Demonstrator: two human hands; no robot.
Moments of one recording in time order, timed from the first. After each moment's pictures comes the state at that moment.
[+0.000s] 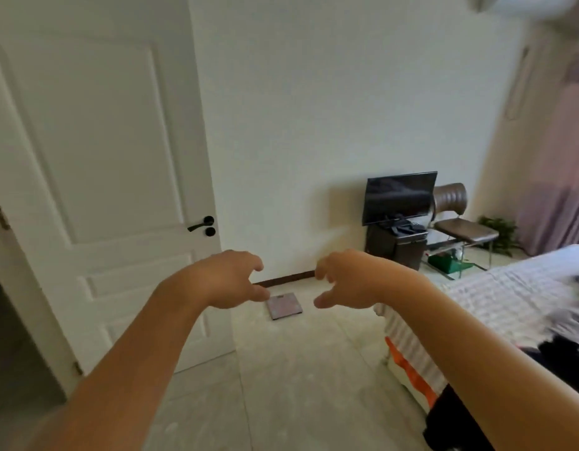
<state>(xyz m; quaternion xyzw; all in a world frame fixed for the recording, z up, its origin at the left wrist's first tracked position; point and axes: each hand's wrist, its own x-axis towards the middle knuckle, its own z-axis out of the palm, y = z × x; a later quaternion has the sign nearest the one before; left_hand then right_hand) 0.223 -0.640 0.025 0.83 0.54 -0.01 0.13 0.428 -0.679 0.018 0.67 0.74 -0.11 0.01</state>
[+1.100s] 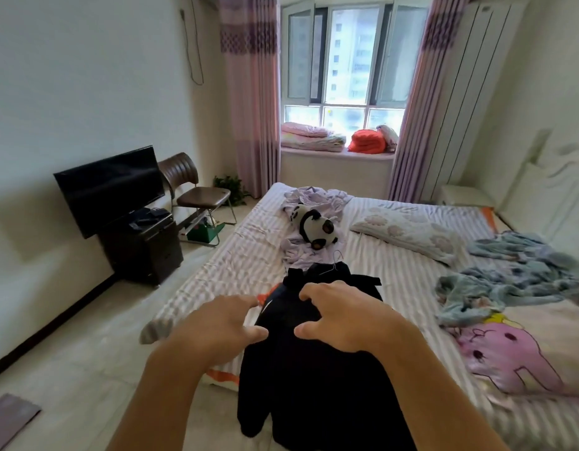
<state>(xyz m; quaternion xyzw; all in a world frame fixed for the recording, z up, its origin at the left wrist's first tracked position) 0.705 -0.599 -0.077 0.97 0.12 -0.10 0.21 0.775 -0.785 -0.052 0.93 0.33 -0.15 -0.10</state>
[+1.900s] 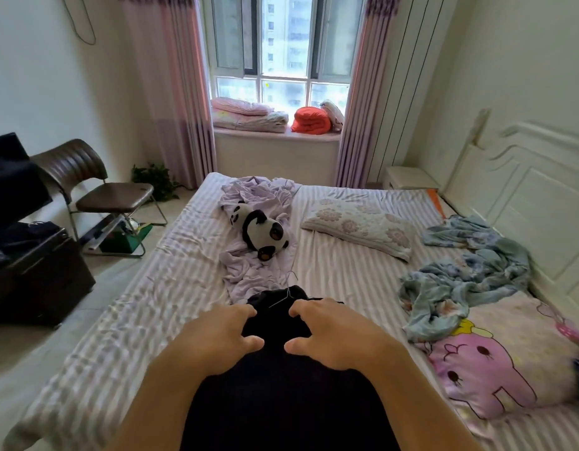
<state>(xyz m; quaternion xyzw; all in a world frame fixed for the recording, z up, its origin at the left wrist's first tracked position) 1.050 -0.569 -0.141 0.97 0.01 -0.14 0.21 1.074 -0.767 -0.108 0.95 0.24 -0.18 -0.13</state>
